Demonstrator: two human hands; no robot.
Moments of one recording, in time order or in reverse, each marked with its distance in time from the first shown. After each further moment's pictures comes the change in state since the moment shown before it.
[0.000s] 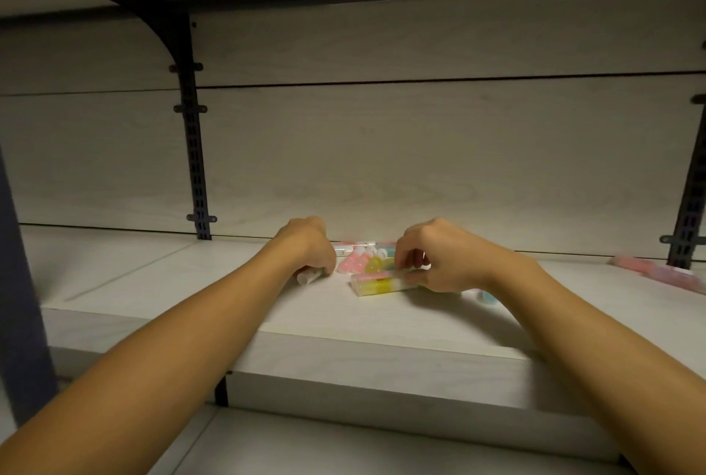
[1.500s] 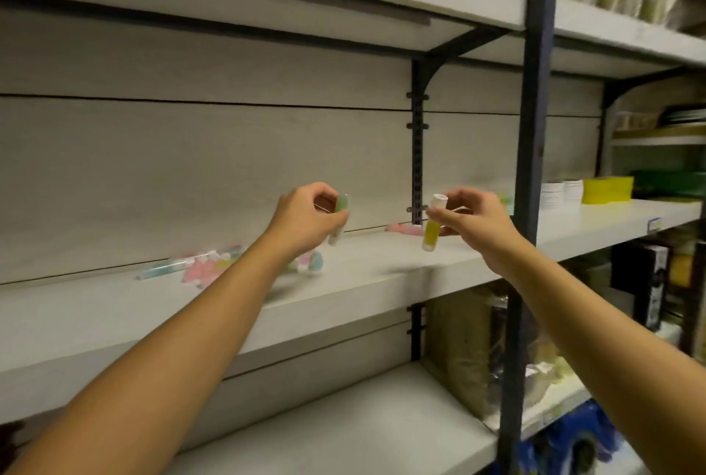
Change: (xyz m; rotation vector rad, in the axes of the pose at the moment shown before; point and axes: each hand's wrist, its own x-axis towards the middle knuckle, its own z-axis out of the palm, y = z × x) left_hand -0.120 0.141 0.031 -0.808 0.074 0.863; right_hand -0.247 -0.032 -0.091 0.614 0.877 0.874
